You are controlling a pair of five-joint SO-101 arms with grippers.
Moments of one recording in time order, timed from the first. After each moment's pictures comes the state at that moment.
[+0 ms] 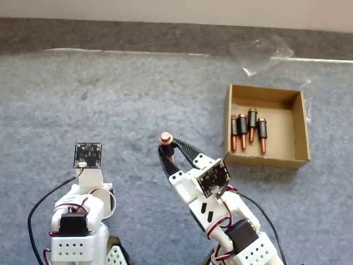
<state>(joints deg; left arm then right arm) -7.8 -103.6 95.9 76.0 4.7 -40.2 -102.7 95.7 18.7 7.5</state>
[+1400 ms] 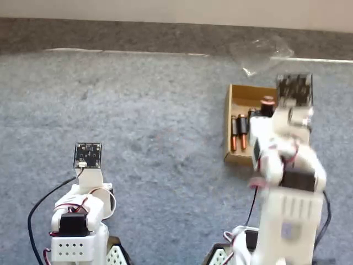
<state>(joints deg) -7.8 -103.6 95.9 76.0 4.7 5.0 -46.4 34.9 56.5 12.6</state>
